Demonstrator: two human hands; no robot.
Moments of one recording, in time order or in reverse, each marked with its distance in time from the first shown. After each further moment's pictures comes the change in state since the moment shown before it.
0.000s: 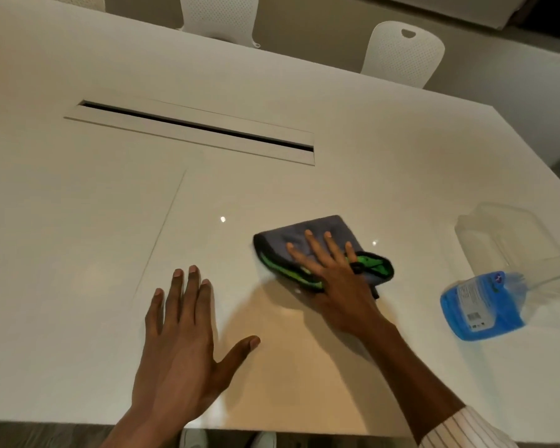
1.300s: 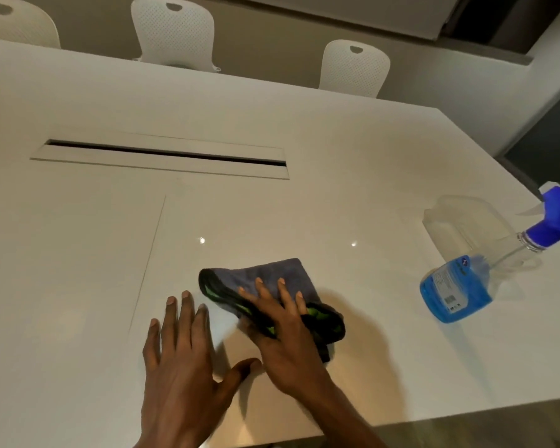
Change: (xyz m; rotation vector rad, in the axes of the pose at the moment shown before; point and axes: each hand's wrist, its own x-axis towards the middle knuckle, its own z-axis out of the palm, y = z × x) left_hand 0.008 -0.013 0.018 -0.114 -0.013 0.019; right_hand -0.036 -0.131 0.002 0.736 0.112 0.299
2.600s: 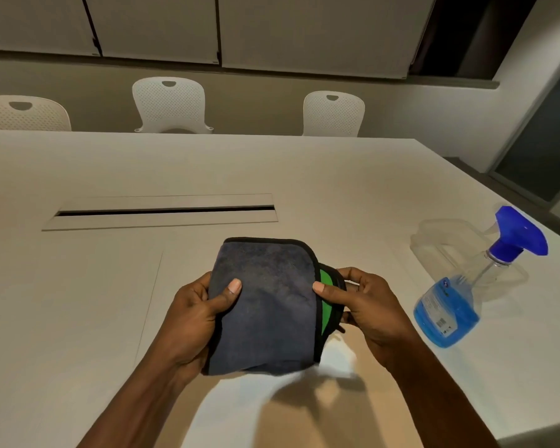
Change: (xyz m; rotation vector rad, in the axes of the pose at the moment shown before) left_hand 0.094 0.061 -0.120 -1.501 -0.195 -0.163; right_hand 0.015 0.008 -0.152 0.736 0.250 0.174
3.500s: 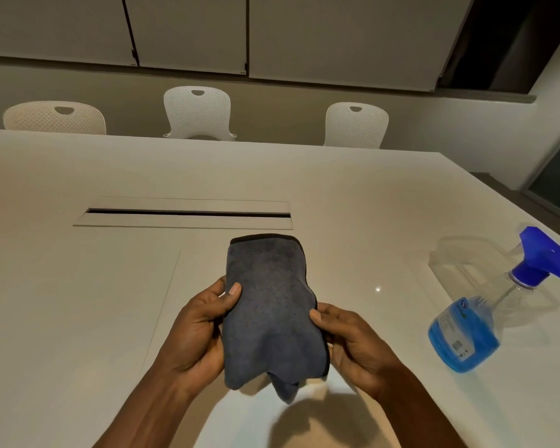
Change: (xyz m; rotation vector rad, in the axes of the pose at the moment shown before) left_hand -0.014 -0.001 0.007 -0.604 -0.146 -0.116; right_hand 0.010 0.040 0.017 0.342 -0.365 0.192
